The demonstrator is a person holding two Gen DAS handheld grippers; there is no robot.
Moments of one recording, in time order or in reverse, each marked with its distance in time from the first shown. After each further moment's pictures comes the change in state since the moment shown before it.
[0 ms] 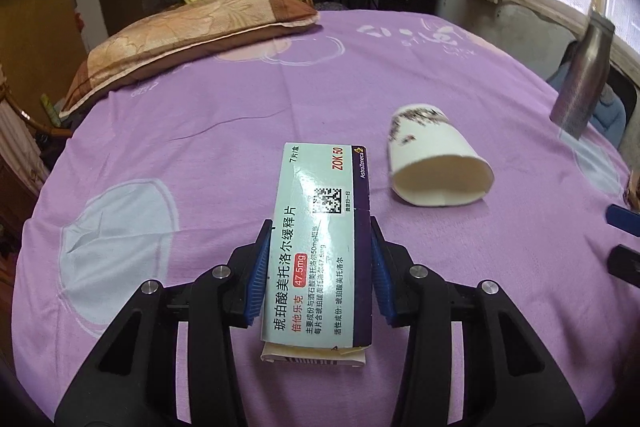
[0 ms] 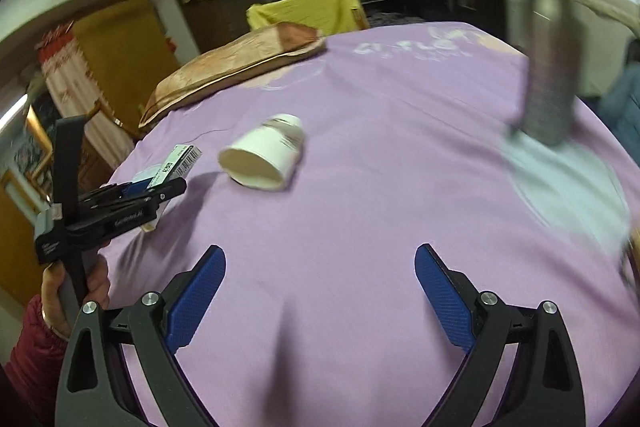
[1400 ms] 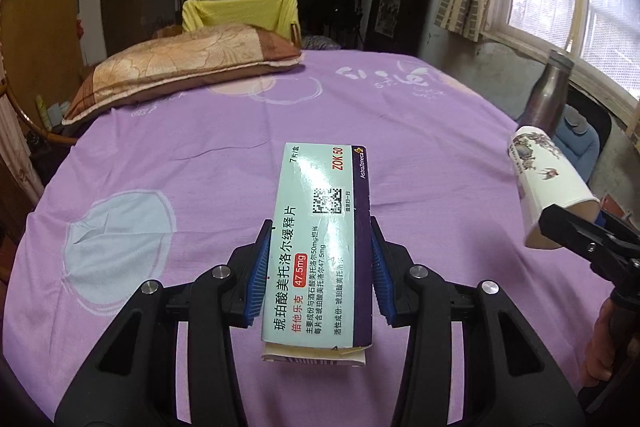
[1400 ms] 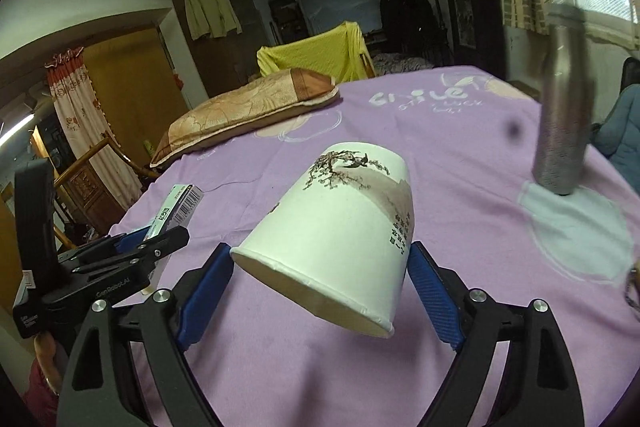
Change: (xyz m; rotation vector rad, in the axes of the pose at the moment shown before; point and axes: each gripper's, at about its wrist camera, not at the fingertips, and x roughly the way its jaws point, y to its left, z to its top) left arm -0.062 -0.024 -0.009 -0.019 -0.136 -0.076; right arm -0.041 0.027 0.009 0.022 -0.202 -0.005
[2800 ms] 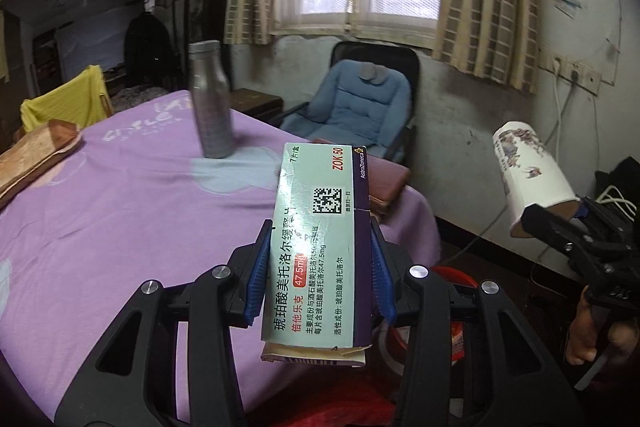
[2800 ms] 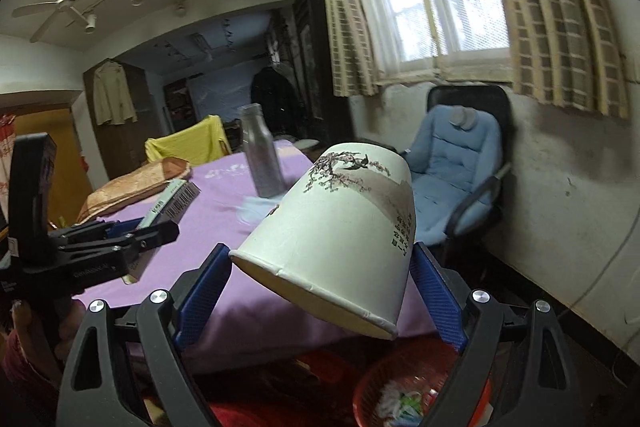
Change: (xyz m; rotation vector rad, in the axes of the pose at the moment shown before) left arm -0.129 -0.337 -0.085 0.390 -0.069 -0.457; right arm -0.352 -0.180 -0.162 0.160 -0.296 -0.421
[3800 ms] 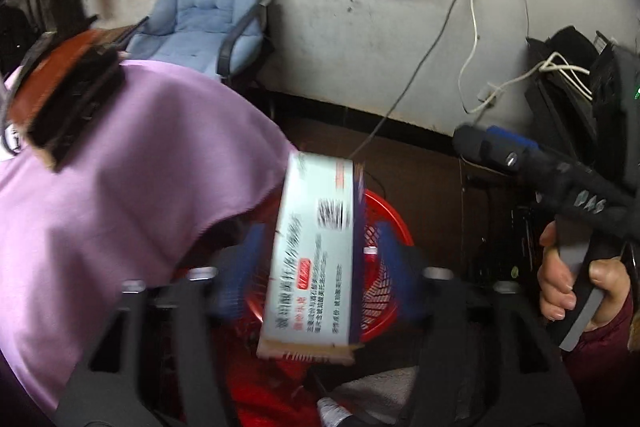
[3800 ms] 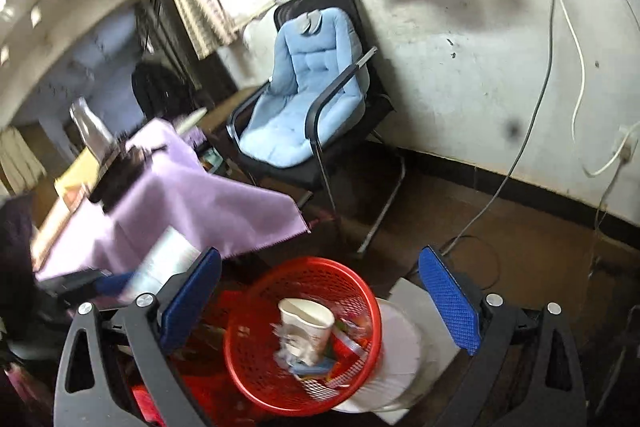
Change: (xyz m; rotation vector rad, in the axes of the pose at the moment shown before) left arm 0.166 -0.163 -0.055 0.259 0.385 -0.343; right arm 0.020 -0.192 -0.103 0.396 0.169 -0.247
